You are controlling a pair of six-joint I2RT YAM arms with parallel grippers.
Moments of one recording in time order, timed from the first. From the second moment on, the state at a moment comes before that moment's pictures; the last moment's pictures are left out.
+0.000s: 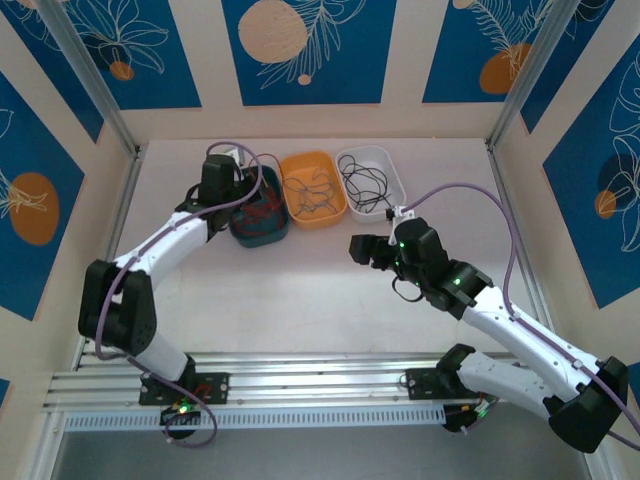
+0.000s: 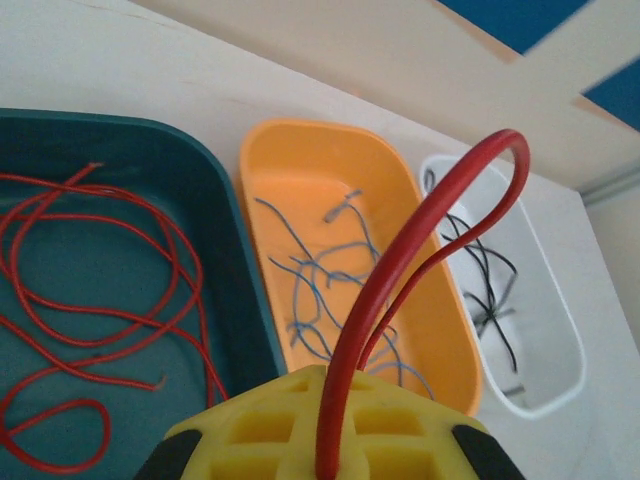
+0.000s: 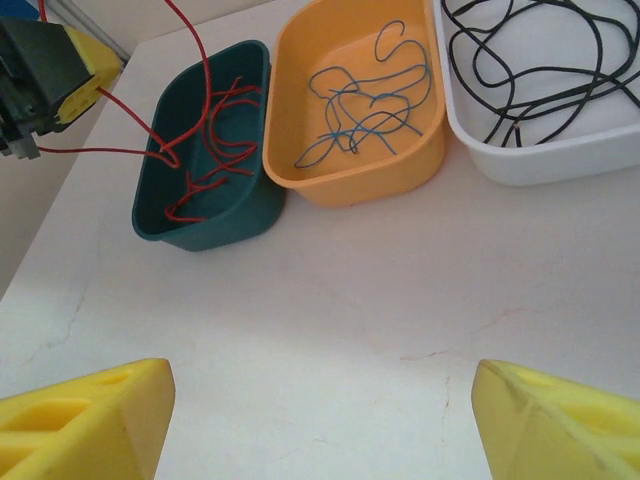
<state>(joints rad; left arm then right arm) -0.31 1.58 1.14 -0.09 0.11 -0.61 0.69 0.92 0.80 -0.45 0.12 0.61</state>
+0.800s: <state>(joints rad) -0.31 1.85 1.29 -0.18 -0.10 -0.84 0.66 0.92 0.77 -0.46 0.13 0.66</state>
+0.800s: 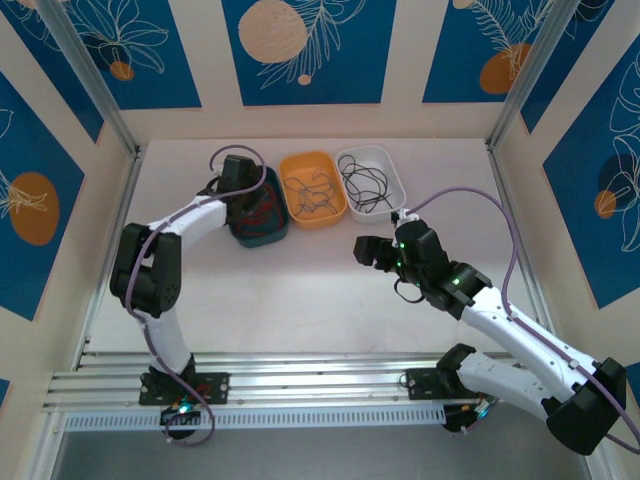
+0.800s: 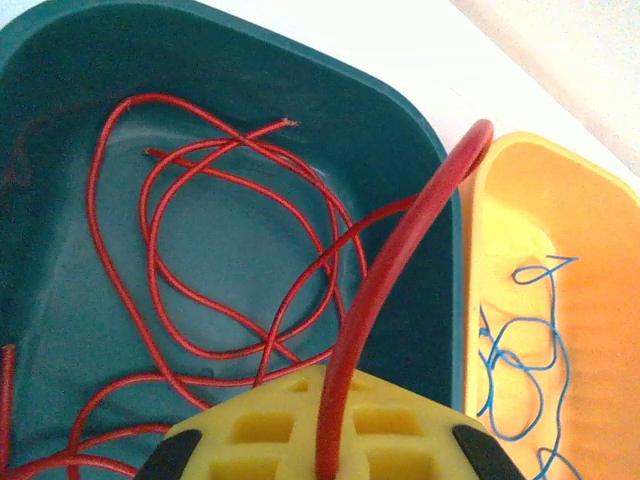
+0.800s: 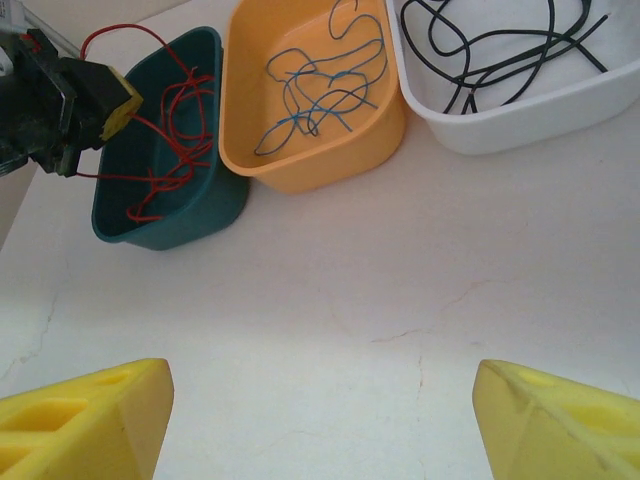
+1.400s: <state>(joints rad) -0.30 1.99 1.35 -0.15 0.01 -0.89 0.64 0.89 0.74 -0.46 0.13 0.68</state>
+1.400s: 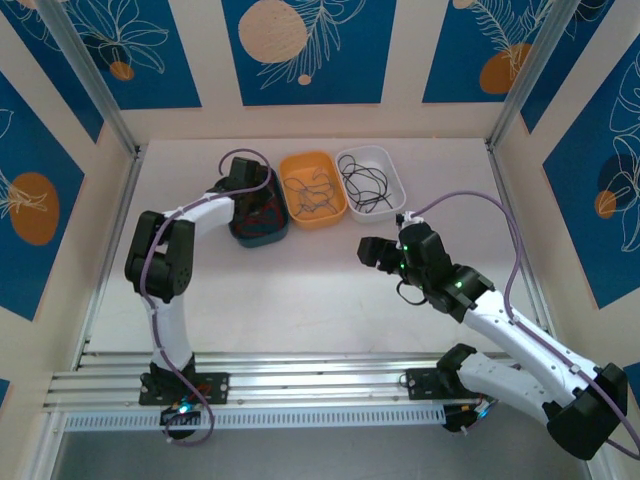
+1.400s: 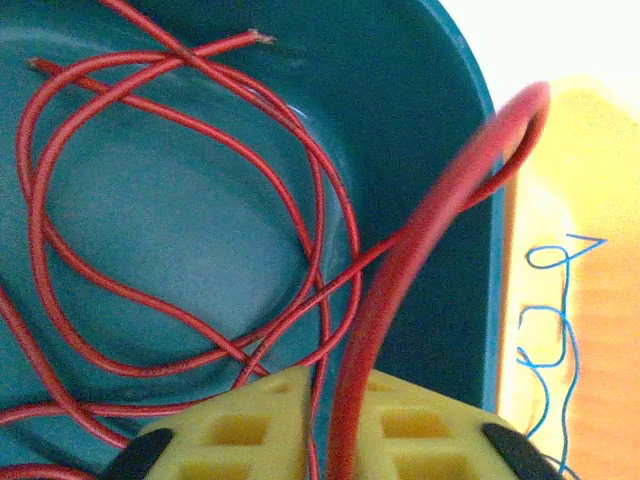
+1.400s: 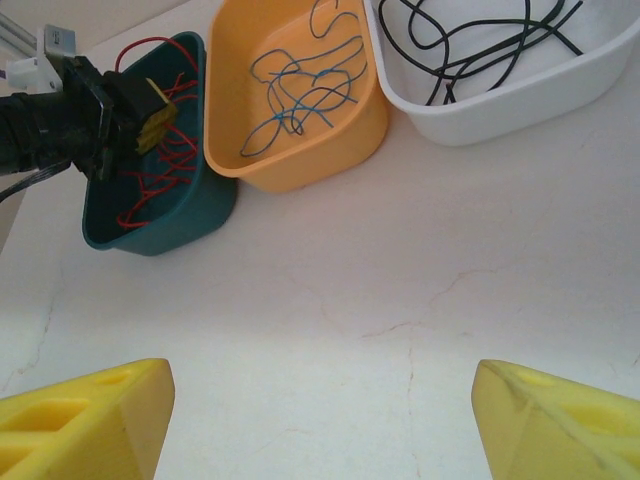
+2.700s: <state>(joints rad) -0.26 1.50 1.17 -0.26 -0.09 -0.52 0.62 0.89 0.74 -0.51 0.18 0.69</state>
